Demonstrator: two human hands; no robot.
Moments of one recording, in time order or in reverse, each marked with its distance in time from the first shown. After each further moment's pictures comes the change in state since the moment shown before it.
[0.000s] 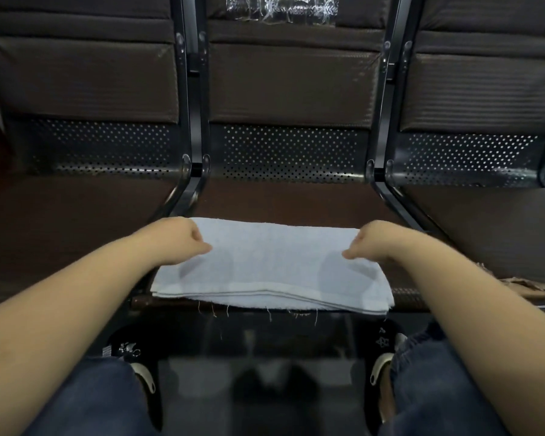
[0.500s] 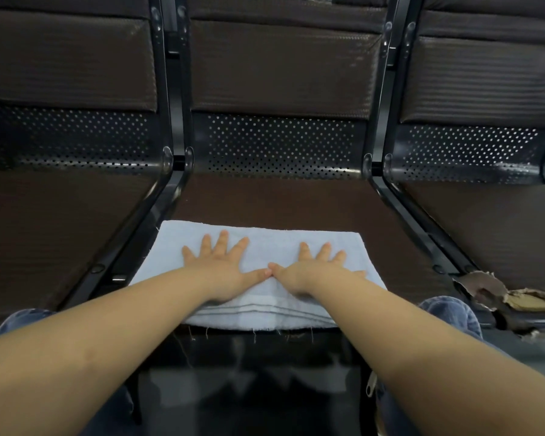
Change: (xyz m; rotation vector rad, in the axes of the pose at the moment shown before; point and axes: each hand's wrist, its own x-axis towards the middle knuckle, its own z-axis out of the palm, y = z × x) left_hand 0.043 0.065 0.072 0.182 -0.205 0.065; right_hand 0.037 -0.074 0.059 0.084 -0.164 0.160
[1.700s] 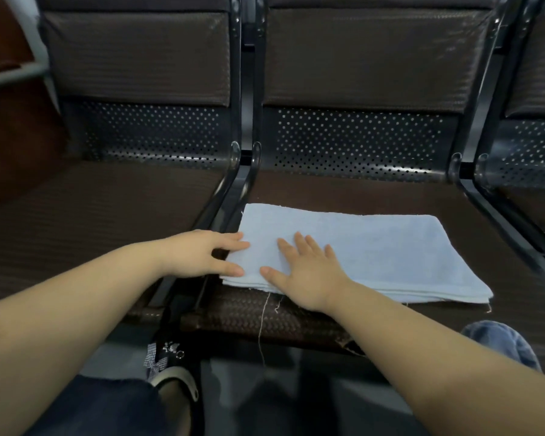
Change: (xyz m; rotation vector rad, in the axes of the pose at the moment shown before) left_hand 0.002 -0.162 -0.028 -0.257 -0.016 0.286; right_hand 0.009 -0.095 0.029 -0.123 0.169 -0.649
